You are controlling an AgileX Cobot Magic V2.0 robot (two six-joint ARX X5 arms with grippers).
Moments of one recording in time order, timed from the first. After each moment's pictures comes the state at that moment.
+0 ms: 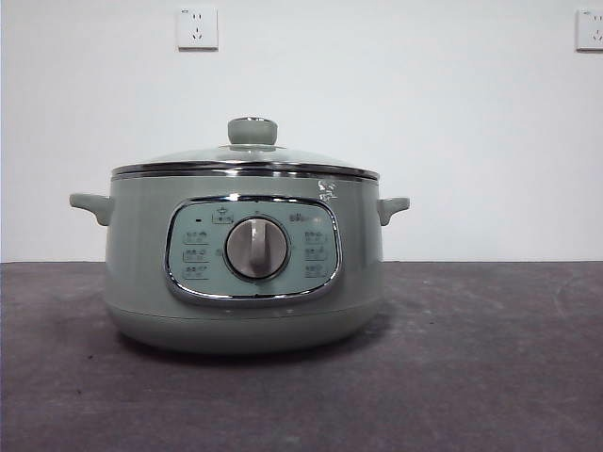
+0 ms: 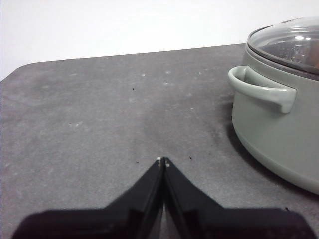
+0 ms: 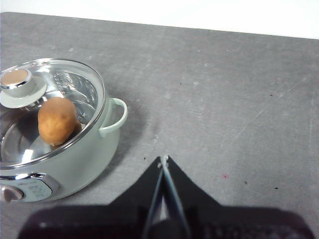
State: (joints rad) left arm 0.03 0.01 0.02 -0.18 0.11 0.06; right arm 0.55 0.66 0.99 -0.80 0.26 0.12
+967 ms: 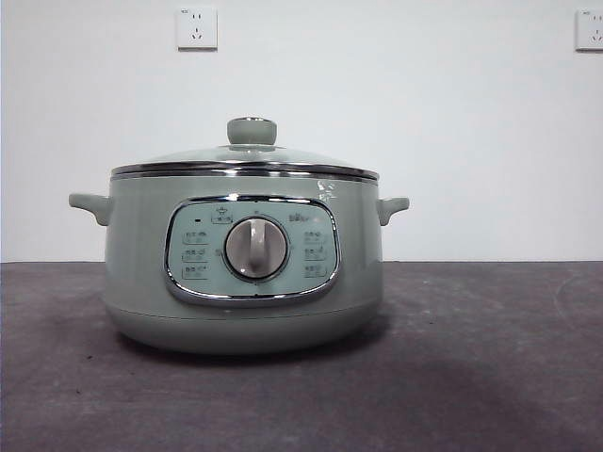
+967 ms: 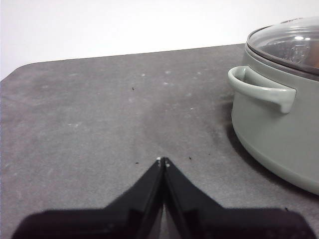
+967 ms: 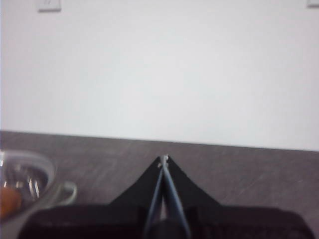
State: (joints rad) left arm 0.03 0.01 0.02 -0.18 0.11 0.06; right arm 0.07 0.17 0.35 -0.08 -0.09 -0.05
